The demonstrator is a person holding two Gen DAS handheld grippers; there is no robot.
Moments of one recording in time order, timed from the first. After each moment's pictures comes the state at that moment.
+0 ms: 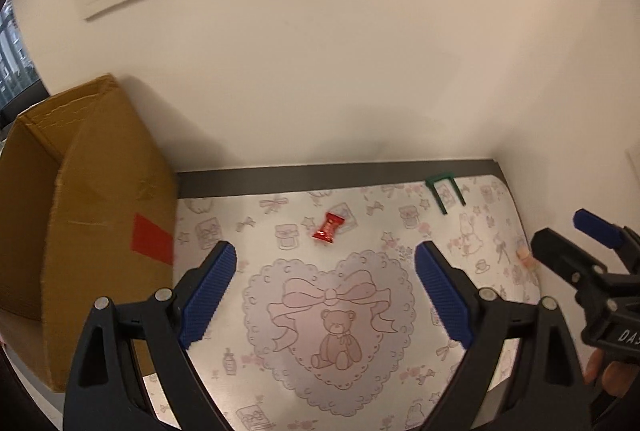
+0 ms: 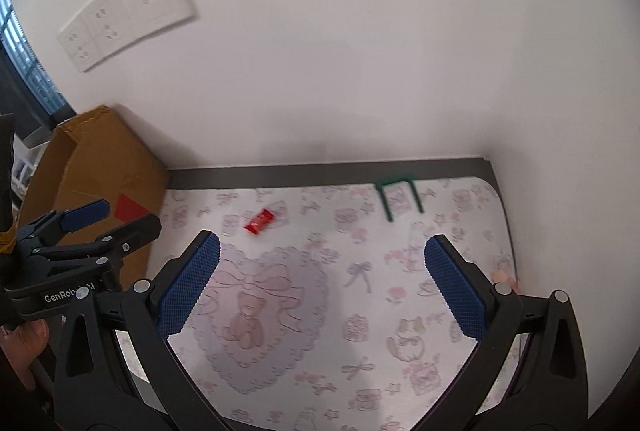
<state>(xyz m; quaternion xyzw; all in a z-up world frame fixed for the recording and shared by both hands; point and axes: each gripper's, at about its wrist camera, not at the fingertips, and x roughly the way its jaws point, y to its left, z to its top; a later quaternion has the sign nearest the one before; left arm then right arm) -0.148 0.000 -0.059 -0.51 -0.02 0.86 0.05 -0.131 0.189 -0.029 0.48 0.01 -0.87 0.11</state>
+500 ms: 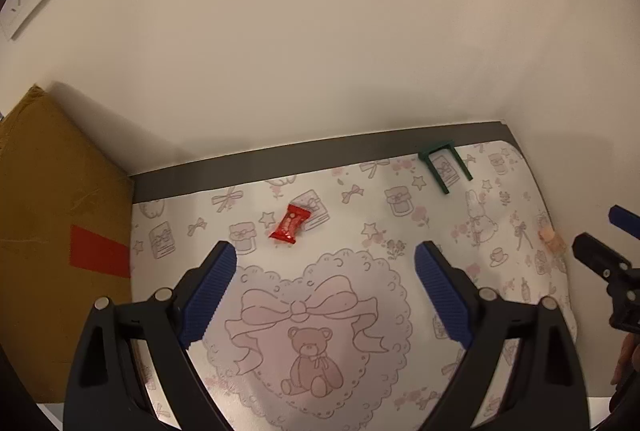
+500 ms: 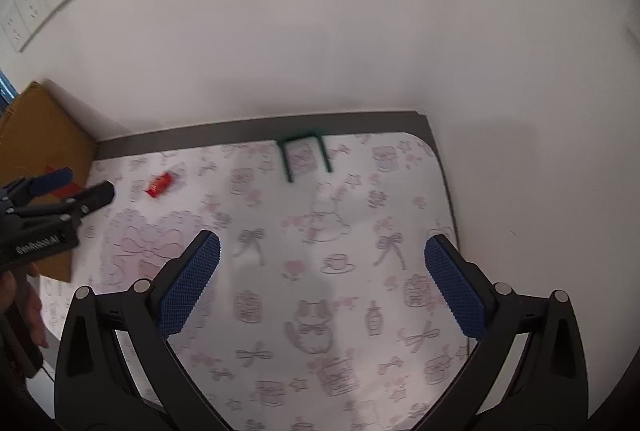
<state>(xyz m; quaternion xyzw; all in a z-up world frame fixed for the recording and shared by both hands) -0.171 0.063 -0.125 -0.53 0.04 0.85 0.05 -0.141 0.283 -0.090 0.52 0.03 -0.85 0.04</state>
